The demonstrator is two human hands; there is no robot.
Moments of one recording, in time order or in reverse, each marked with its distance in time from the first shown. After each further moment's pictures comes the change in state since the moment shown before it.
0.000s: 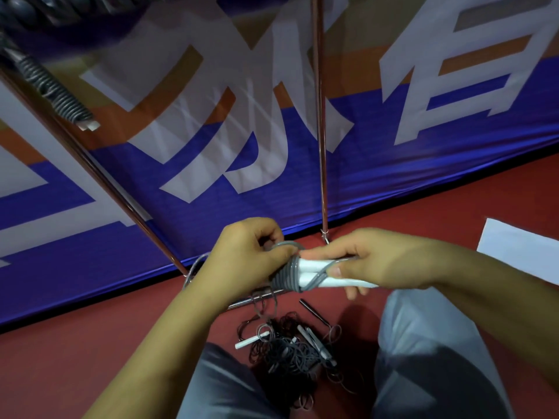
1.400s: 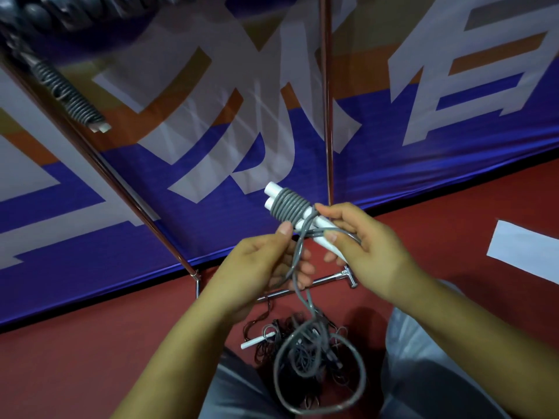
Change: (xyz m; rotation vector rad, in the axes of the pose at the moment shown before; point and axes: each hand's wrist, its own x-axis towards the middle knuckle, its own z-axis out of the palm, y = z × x) left_hand -0.014 0.014 0.005 -0.833 -0.216 -0.378; right_hand 0.023 0.008 0.032 0.280 0.701 -0.274
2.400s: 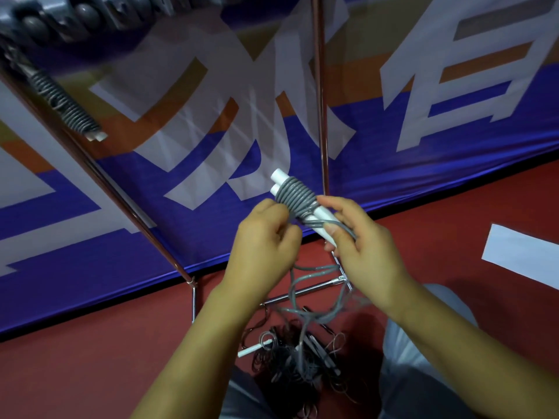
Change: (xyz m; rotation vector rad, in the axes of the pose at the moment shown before) left_hand 0.034 0.000 0.008 0.717 0.379 0.648; right_hand 0.006 0.012 0.004 -0.087 0.205 -0.122
